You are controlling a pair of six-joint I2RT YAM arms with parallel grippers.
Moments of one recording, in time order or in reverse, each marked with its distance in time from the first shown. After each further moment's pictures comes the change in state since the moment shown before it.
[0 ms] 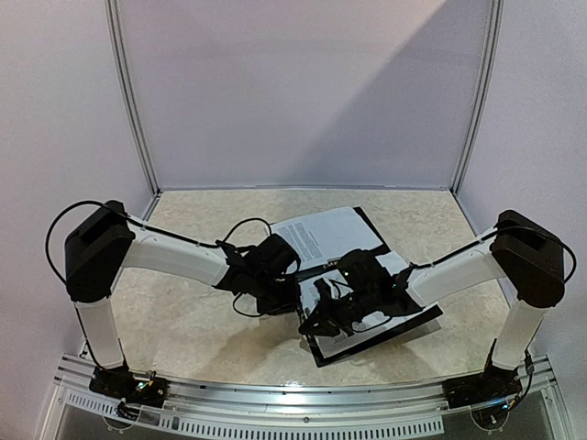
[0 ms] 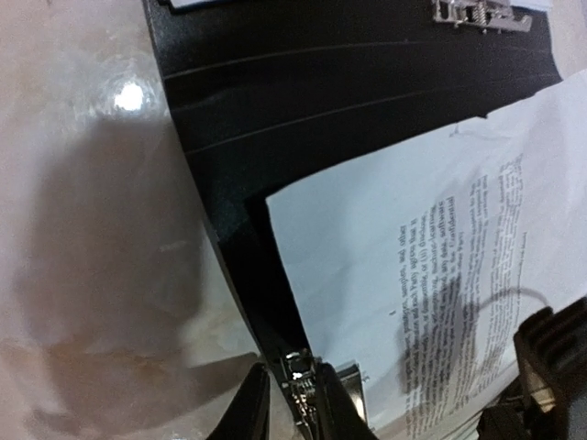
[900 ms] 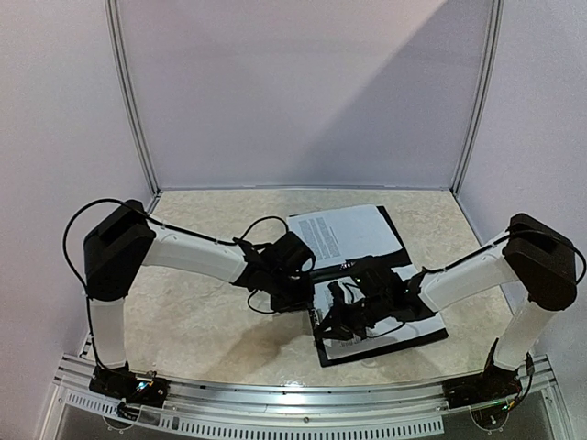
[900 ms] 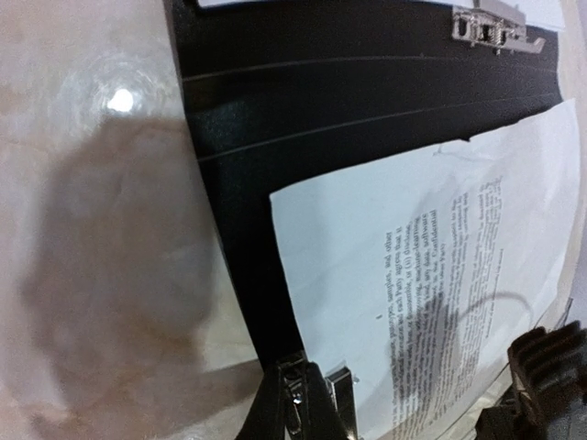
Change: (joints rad) left arm -0.008 0.118 0.138 -0.028 0.011 0.053; right arm -0.009 -0.073 -0.108 -0.025 0.084 -0.065
